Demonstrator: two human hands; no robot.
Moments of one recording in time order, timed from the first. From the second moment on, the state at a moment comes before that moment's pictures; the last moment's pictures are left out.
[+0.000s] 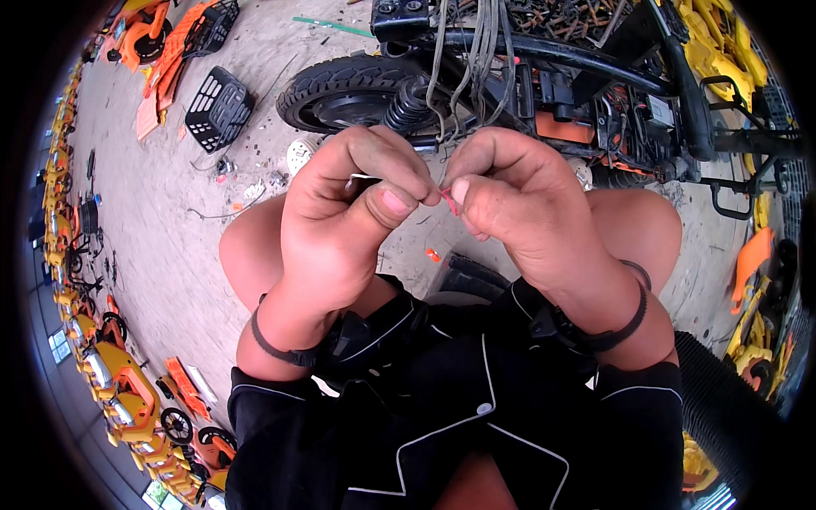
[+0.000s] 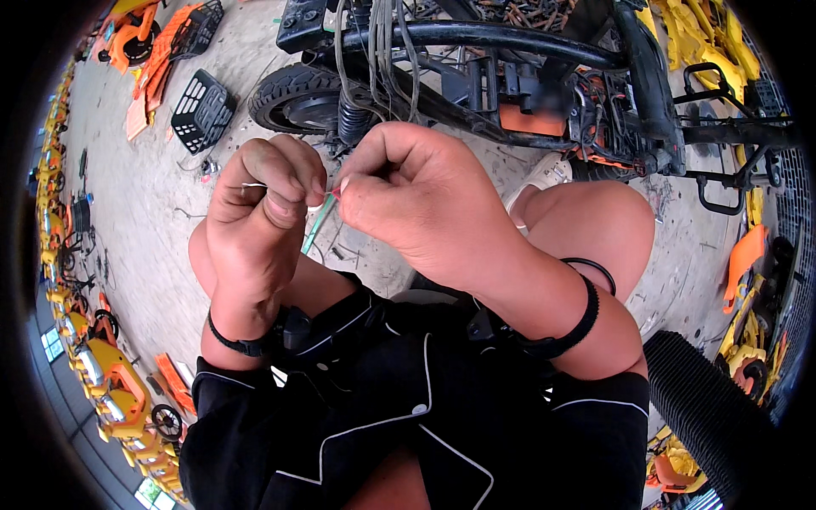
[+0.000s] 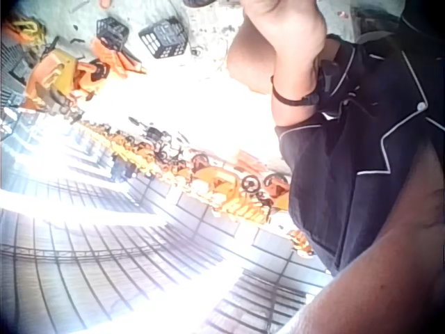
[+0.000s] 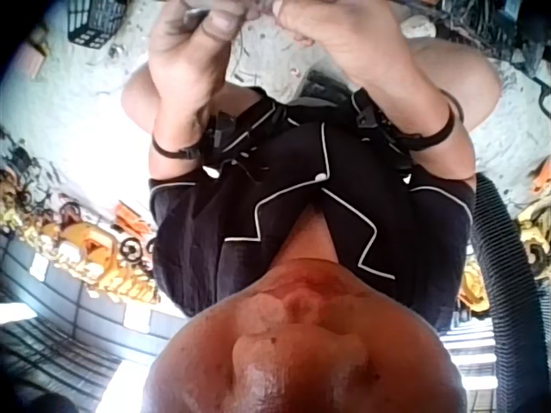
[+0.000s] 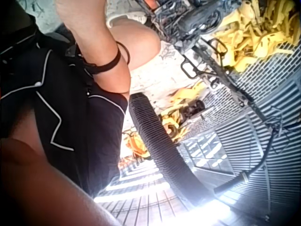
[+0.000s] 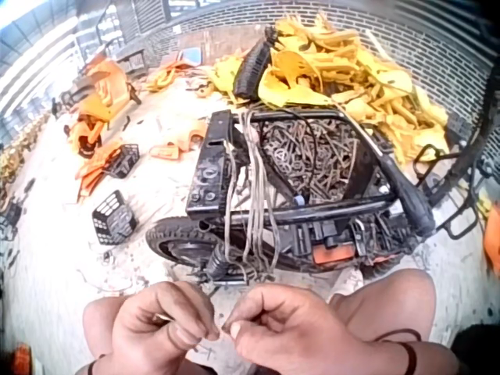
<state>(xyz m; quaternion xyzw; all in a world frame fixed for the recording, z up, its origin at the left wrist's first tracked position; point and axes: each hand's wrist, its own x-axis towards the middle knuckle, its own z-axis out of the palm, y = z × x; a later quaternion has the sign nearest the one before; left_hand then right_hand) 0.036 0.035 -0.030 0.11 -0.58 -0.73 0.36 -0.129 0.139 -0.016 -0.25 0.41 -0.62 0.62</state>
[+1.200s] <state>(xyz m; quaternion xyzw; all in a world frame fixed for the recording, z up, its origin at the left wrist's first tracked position) 0.041 0.029 -0.027 0.15 -0.54 -0.74 0.36 -0.130 0.132 -0.012 -0.33 0.42 -0.57 0.62</state>
